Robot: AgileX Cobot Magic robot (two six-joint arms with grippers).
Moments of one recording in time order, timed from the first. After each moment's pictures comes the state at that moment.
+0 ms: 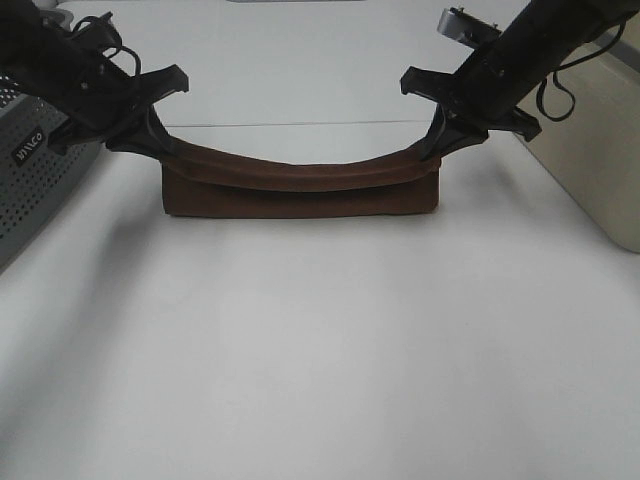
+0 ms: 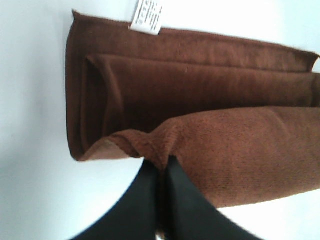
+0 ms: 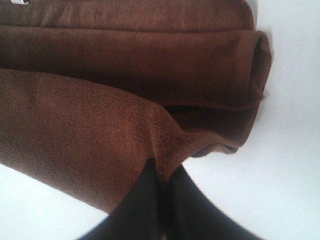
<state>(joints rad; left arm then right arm) -0.15 2.08 -1.53 -0.63 0.68 0.11 0.16 2.15 -1.69 0.46 0.88 -0.15</state>
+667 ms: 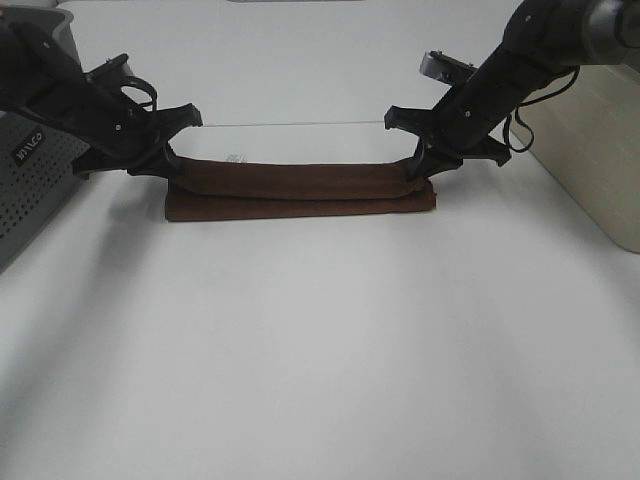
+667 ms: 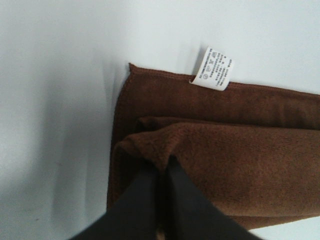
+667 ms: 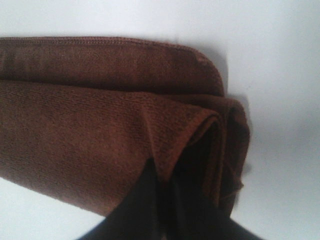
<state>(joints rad) -0.15 2.27 -1.59 -0.63 0.47 0.10 0.16 2.36 -1.83 0.44 0.78 -0.13</state>
